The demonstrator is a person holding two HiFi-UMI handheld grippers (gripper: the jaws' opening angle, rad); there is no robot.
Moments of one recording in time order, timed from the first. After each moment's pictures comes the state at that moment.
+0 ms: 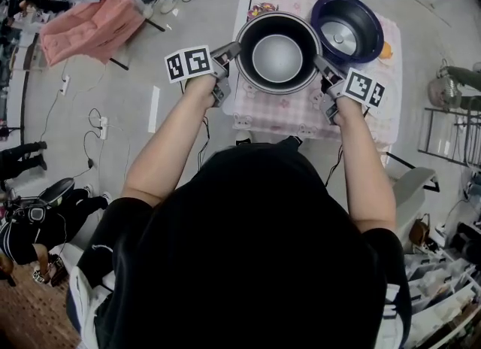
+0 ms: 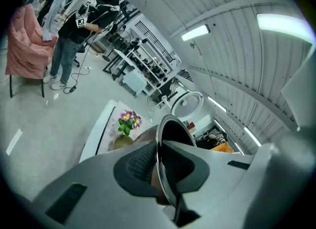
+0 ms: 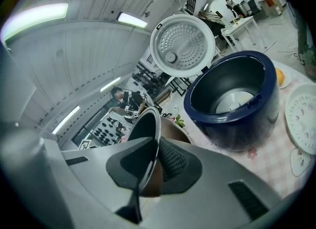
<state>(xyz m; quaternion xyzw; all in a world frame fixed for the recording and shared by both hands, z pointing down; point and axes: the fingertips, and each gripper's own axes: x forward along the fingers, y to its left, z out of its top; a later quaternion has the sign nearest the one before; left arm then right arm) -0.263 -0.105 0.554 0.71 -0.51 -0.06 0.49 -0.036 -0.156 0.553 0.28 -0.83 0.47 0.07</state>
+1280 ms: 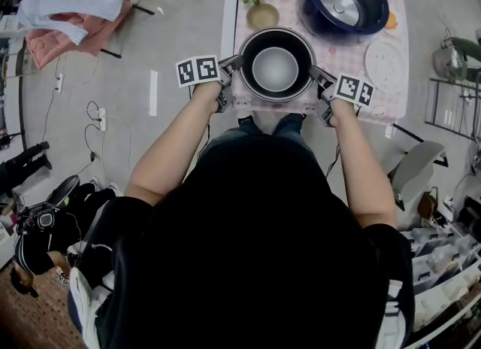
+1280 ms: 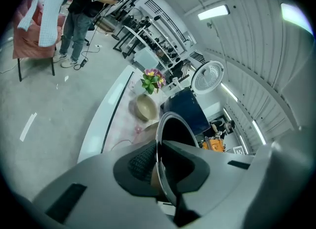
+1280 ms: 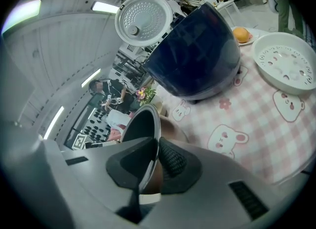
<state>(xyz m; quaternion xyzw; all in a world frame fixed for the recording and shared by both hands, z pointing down) -0.226 -0.051 0.696 0.66 -0.48 0.02 0.58 0.001 -0.092 0.700 0.31 -0.76 0.55 0.14</state>
